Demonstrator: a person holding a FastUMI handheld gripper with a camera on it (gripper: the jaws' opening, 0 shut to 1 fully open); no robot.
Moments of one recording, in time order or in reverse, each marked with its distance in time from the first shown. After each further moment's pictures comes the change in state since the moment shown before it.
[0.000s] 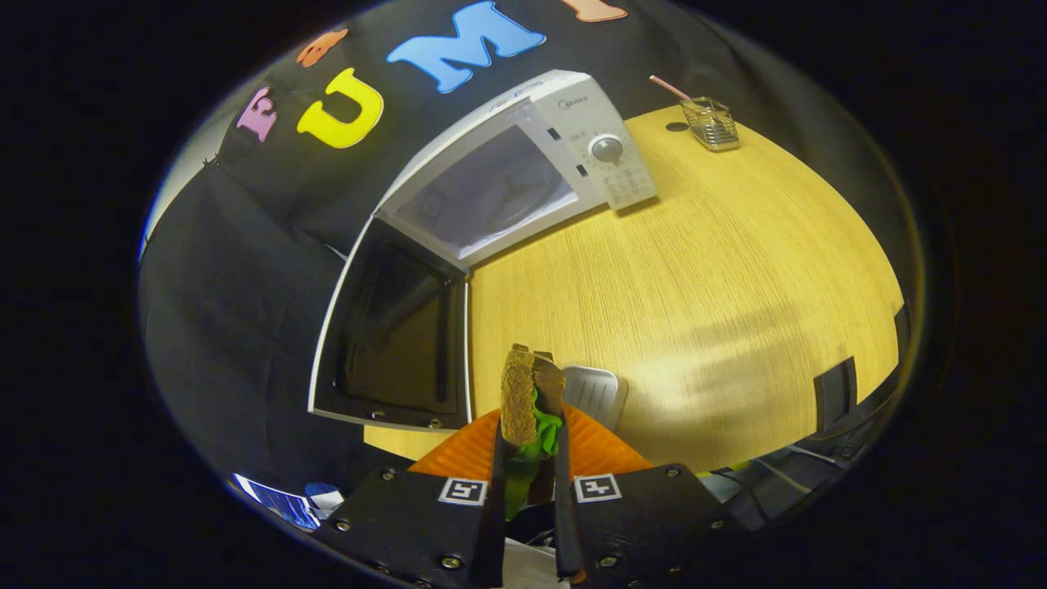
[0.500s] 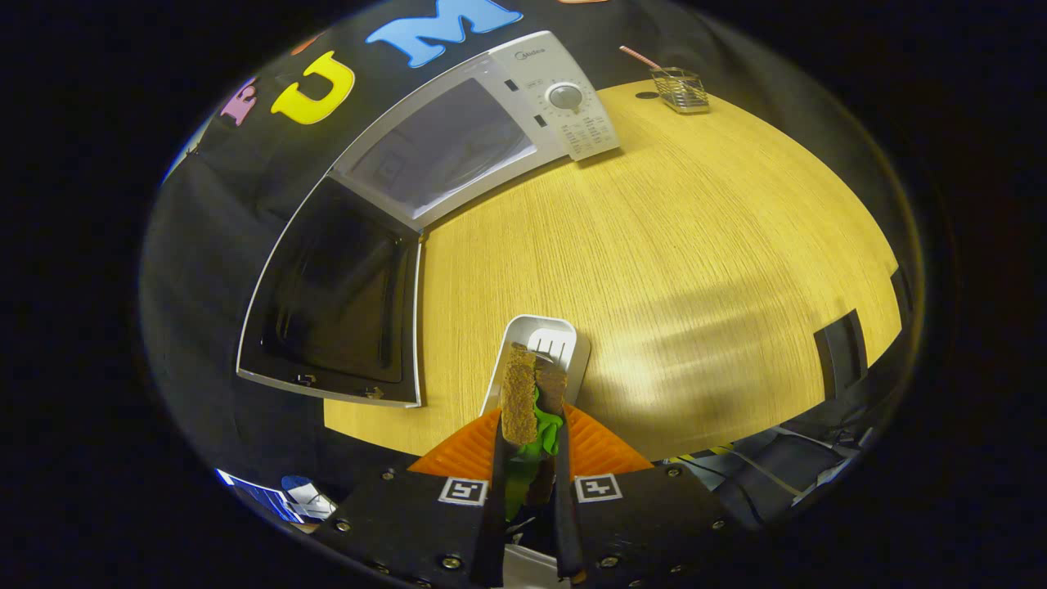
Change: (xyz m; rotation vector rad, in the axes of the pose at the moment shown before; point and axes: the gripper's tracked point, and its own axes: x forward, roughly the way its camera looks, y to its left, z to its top) arm 0.027 -0.047 -0.064 -0.010 0.092 -0.128
